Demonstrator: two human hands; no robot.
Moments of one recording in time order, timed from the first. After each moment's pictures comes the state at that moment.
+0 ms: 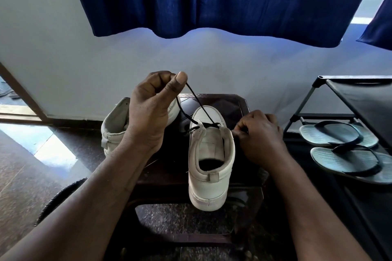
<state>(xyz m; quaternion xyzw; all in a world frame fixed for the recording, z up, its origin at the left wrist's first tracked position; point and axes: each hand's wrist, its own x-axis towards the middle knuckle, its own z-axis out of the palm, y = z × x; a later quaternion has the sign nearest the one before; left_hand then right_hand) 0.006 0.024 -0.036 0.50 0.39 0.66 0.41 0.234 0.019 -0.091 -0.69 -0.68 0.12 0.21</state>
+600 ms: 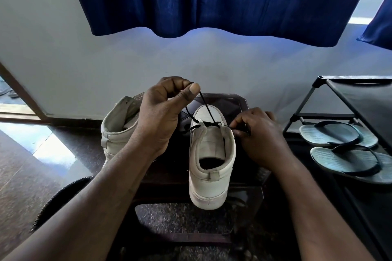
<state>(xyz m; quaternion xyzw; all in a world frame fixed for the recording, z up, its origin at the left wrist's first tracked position) 0.009 0.032 -0.050 0.55 0.41 0.59 0.43 0.237 0.019 -0.091 -0.64 -0.72 0.11 0.26</state>
